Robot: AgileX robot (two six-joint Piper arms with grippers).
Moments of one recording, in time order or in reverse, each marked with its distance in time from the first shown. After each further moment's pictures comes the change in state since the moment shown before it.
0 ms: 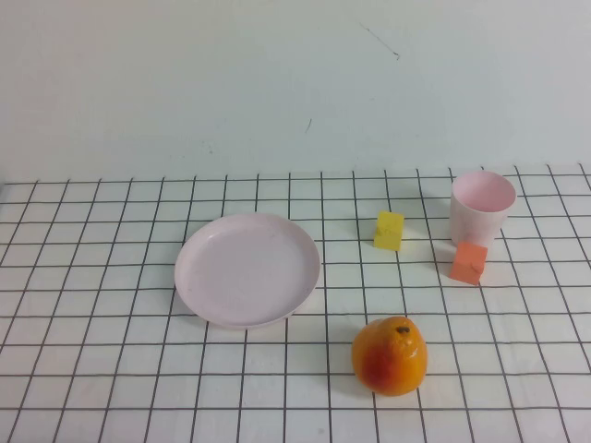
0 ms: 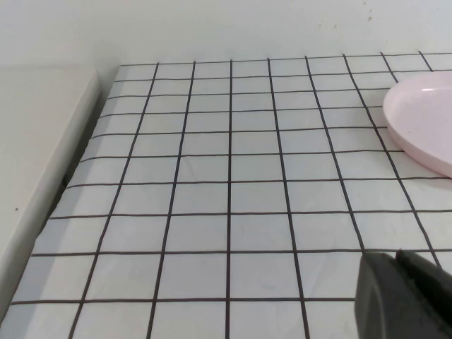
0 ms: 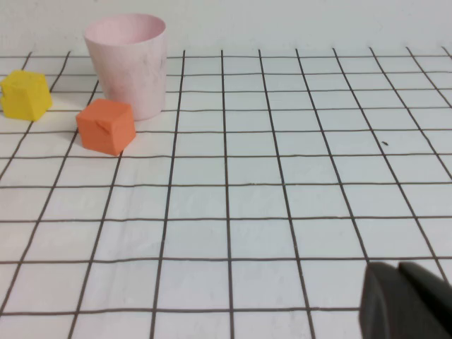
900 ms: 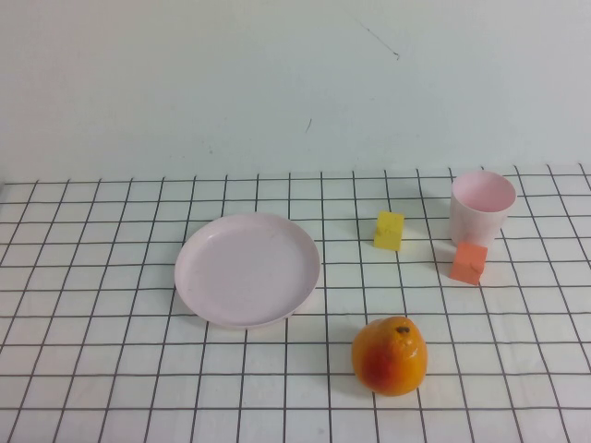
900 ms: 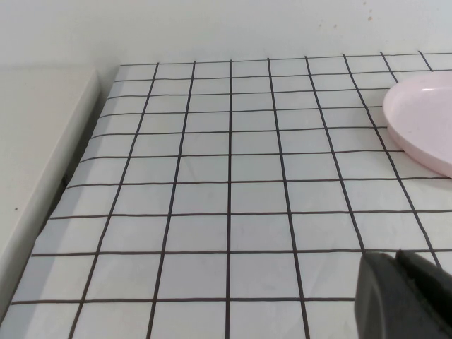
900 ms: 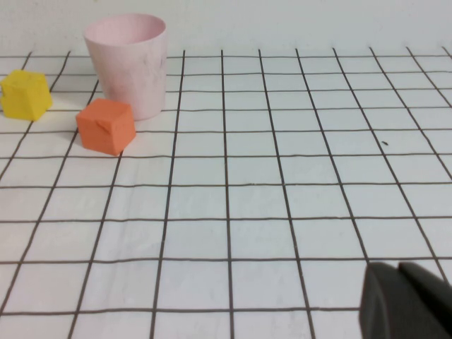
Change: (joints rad) right arm 0.000 0.000 0.000 0.000 0.000 0.000; left arm 0.000 0.000 0.000 0.000 0.000 0.000
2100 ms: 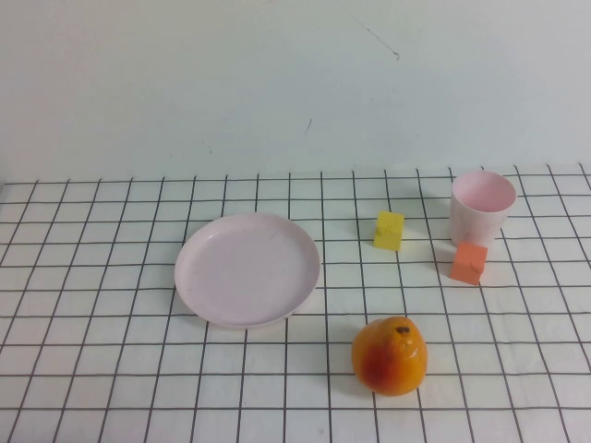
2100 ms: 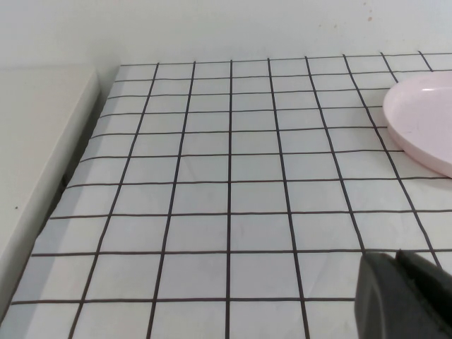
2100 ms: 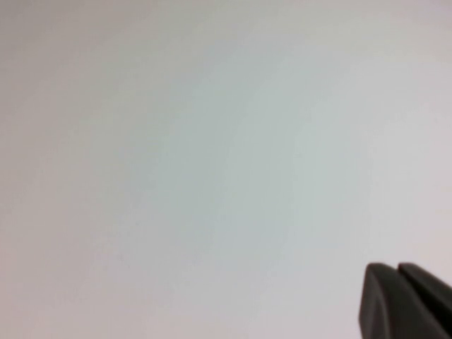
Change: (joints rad) right arm 0.000 0.000 0.000 -0.156 -1.089 0.117; left arm 0.000 0.000 0.000 0.000 0.000 0.000
